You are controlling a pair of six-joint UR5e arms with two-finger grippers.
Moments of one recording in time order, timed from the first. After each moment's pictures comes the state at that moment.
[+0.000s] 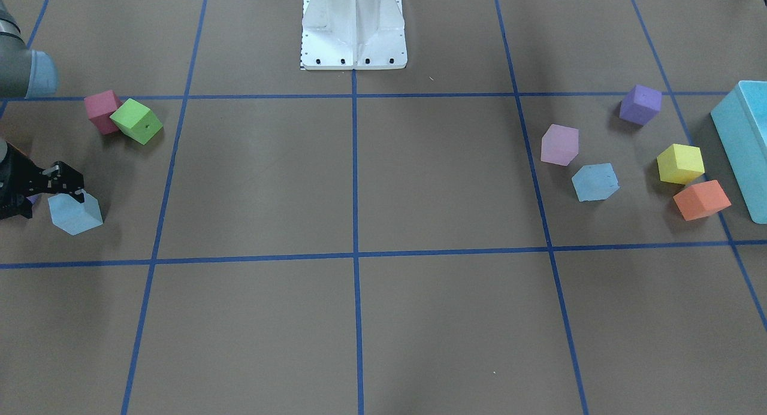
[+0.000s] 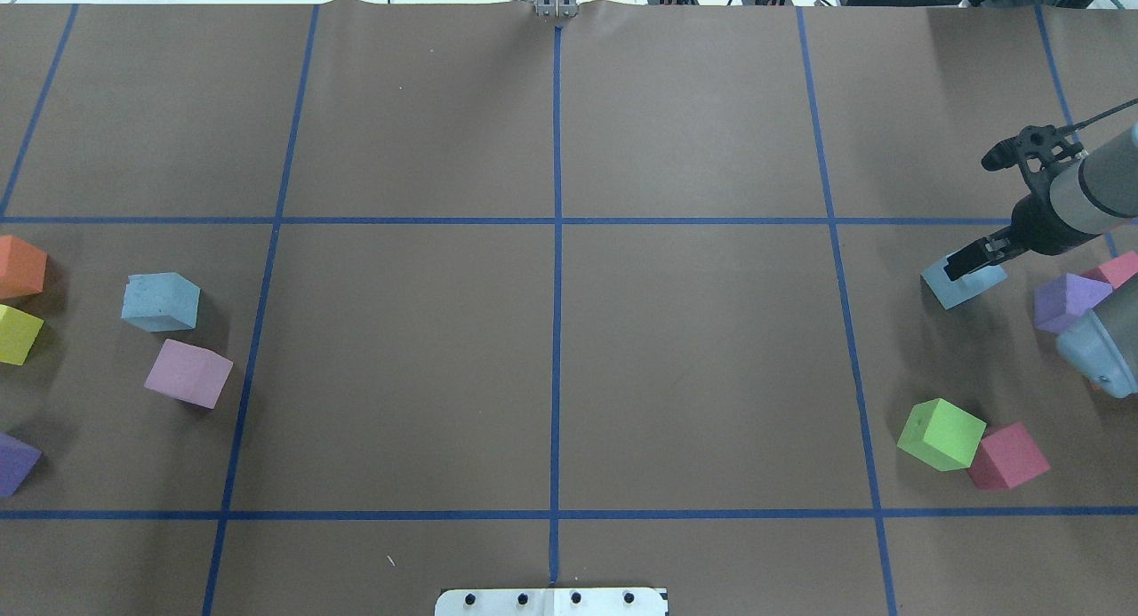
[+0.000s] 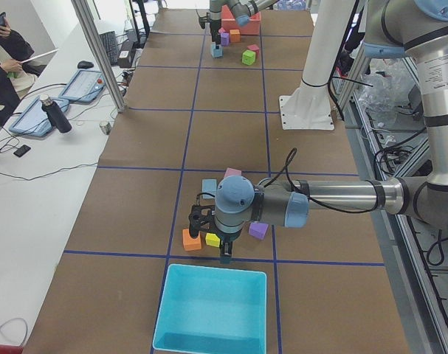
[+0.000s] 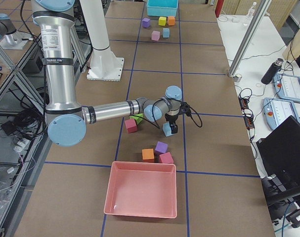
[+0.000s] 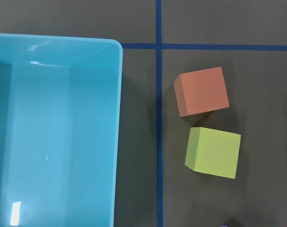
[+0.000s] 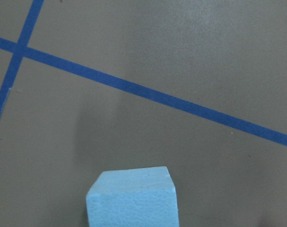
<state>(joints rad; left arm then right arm) -1.59 -1.29 -1.84 -1.70 -2.41 -0.06 1.01 -1.51 1.63 -1.17 2.17 0.41</state>
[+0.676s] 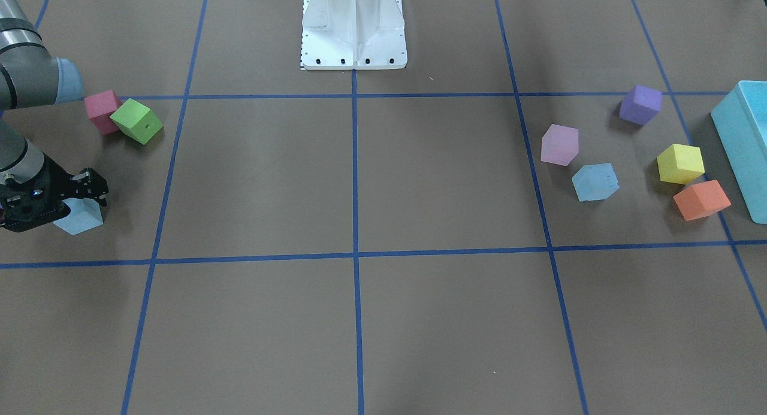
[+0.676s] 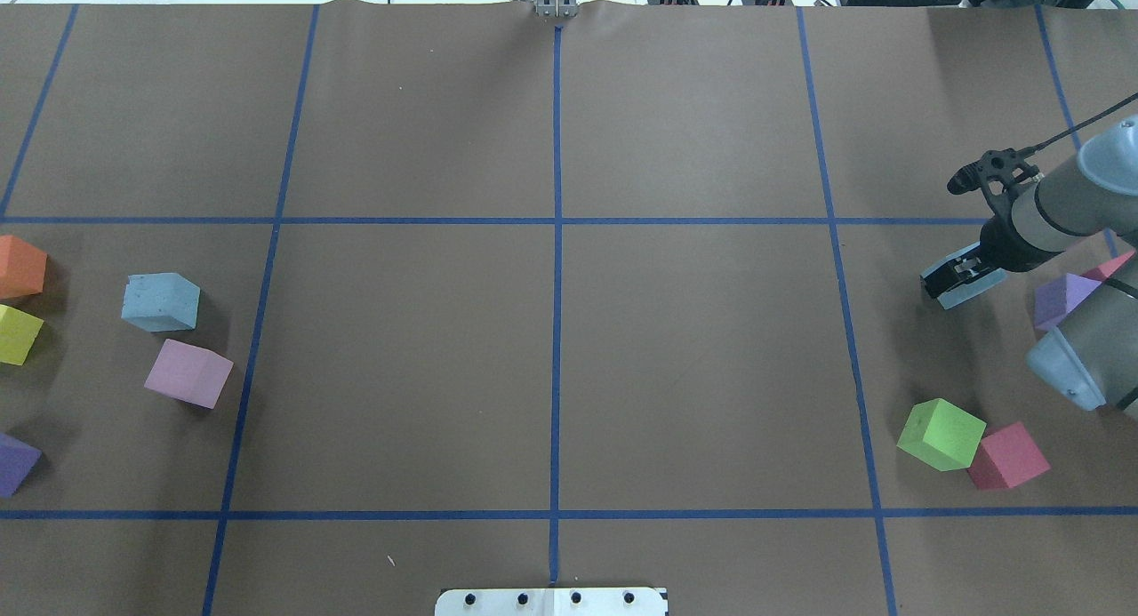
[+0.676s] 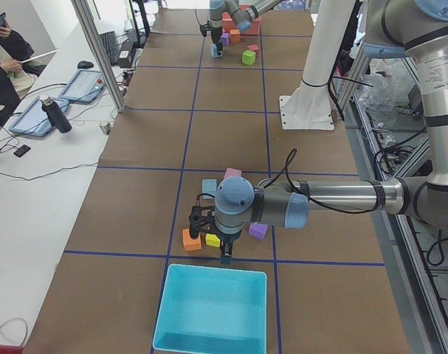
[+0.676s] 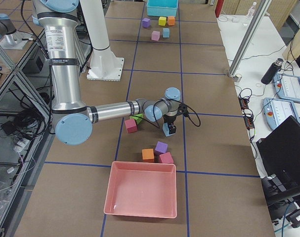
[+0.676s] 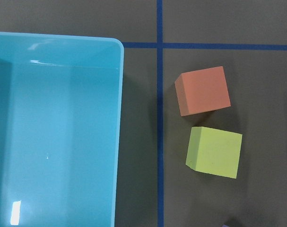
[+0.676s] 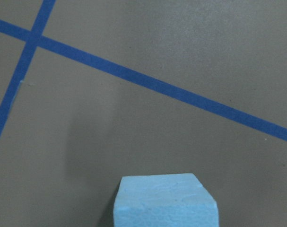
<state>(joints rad) -1.59 -1.29 -1.83 -1.71 -2.41 -0.06 0.95 -1.48 1.58 -1.17 2.14 0.40</state>
